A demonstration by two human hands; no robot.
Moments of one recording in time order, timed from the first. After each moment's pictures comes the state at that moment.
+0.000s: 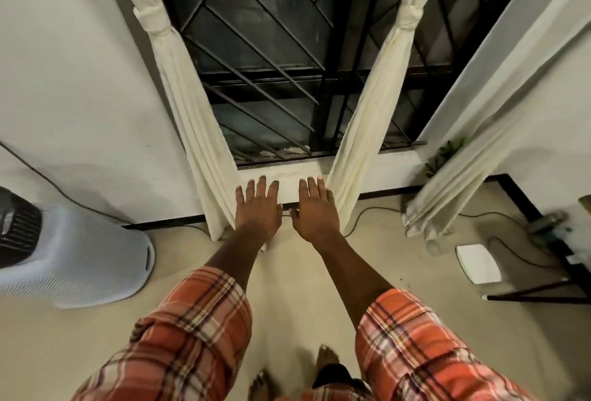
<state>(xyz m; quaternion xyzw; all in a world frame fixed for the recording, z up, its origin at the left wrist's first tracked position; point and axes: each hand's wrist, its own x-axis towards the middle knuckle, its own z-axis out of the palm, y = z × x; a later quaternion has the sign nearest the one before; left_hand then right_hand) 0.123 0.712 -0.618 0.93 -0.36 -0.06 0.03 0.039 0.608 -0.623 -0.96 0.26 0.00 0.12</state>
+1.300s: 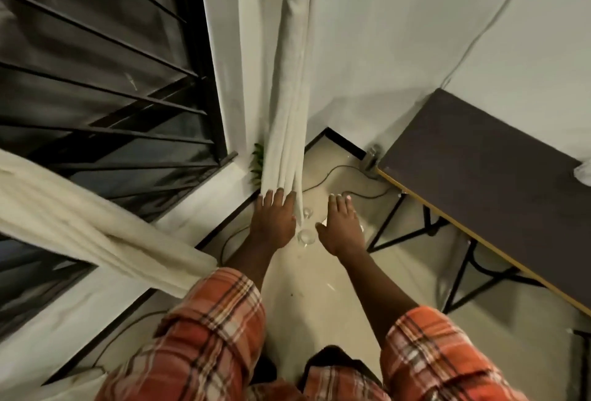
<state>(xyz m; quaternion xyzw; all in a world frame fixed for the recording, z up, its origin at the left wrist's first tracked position) -0.055 0.111 -0.663 0.70 -0.71 -0.10 0.01 -0.217 0.091 -0.657 -0.75 0.64 0.01 0.16</state>
